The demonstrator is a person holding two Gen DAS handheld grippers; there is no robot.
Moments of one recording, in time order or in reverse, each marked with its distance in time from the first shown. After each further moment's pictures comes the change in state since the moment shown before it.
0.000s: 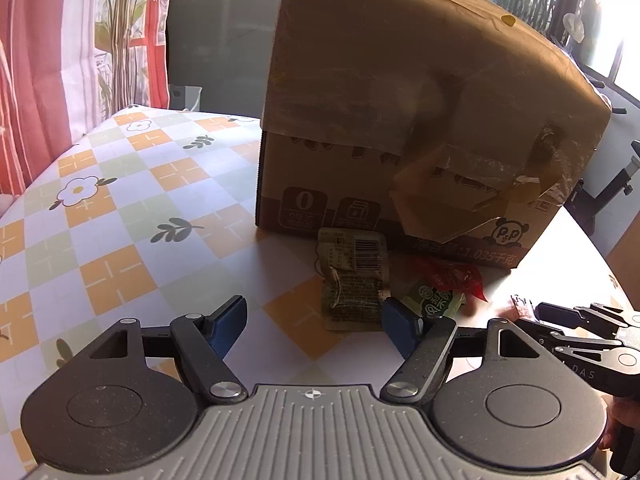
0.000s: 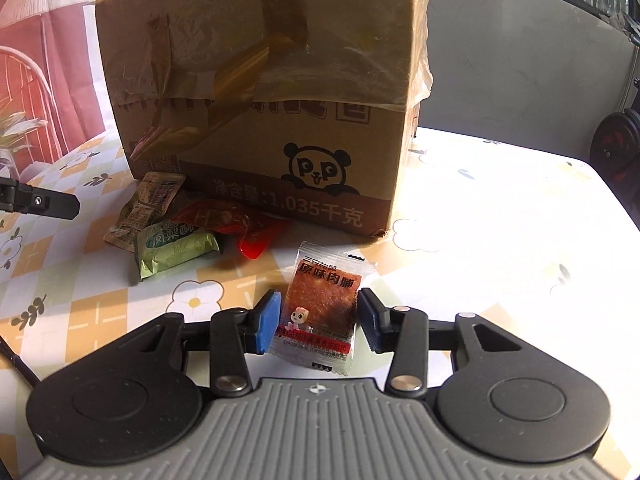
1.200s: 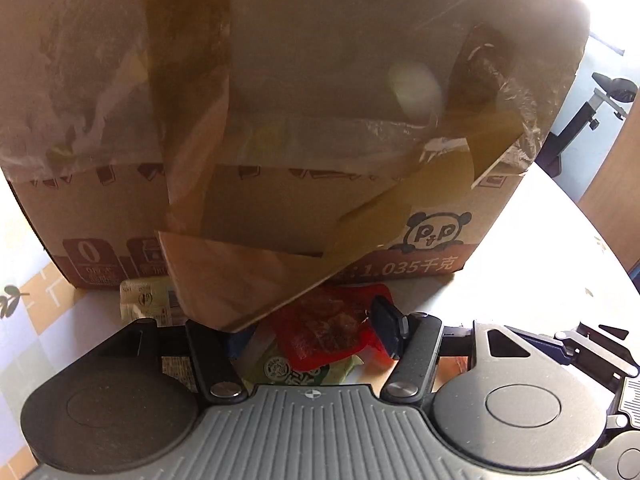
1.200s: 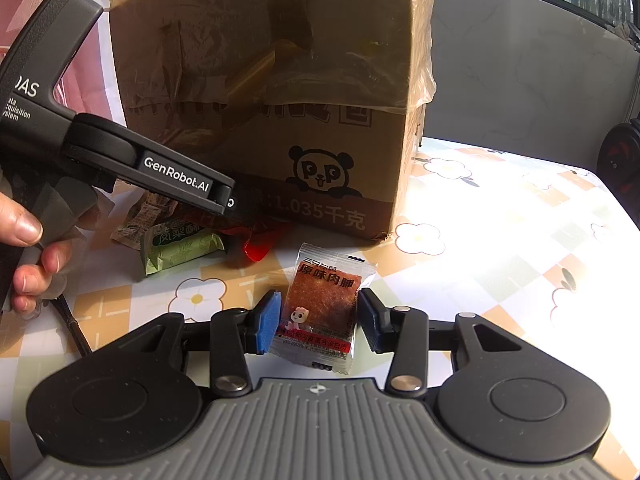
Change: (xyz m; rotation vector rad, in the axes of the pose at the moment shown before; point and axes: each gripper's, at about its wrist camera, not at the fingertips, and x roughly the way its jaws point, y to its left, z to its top) left arm 0.100 -0.101 0.022 0.170 0.104 -0.105; right arm -0.010 -0.002 -0.006 -0.002 -0.040 0.021
